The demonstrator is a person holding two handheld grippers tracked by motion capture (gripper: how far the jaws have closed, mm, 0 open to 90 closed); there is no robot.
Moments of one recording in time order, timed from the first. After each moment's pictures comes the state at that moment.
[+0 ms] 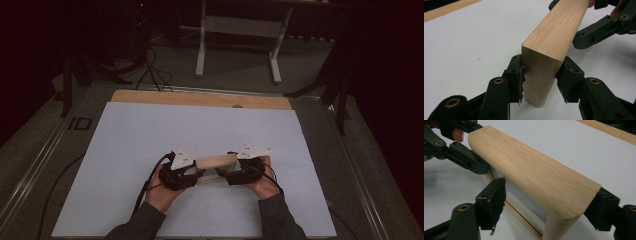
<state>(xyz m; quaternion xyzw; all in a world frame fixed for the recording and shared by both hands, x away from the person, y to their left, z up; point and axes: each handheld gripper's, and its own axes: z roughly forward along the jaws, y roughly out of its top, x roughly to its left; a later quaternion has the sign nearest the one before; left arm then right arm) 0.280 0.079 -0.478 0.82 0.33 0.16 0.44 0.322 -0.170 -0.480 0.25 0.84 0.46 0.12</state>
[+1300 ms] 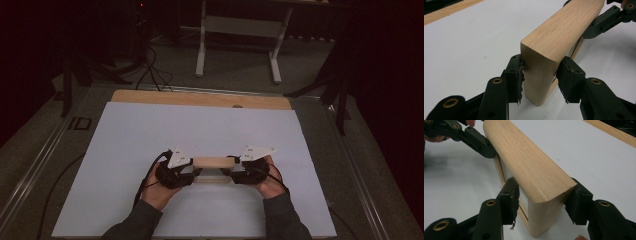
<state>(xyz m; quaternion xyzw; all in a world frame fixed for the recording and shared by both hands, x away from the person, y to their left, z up) 0.284 0.088 -0.476 0.83 0.32 0.16 0.43 0.319 -0.180 -0.473 0.21 0.86 0.45 0.11</state>
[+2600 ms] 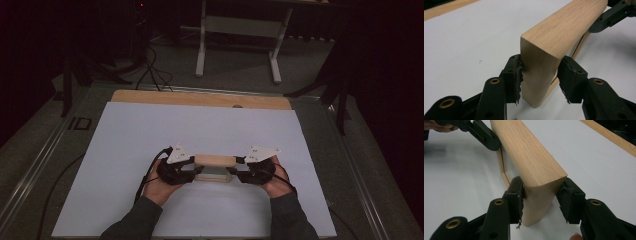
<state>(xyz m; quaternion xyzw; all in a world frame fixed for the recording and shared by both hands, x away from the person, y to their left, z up) 0.297 0.090 -0.482 0.82 0.31 0.14 0.45 0.317 -0.193 -0.467 0.19 0.87 0.43 0.14</state>
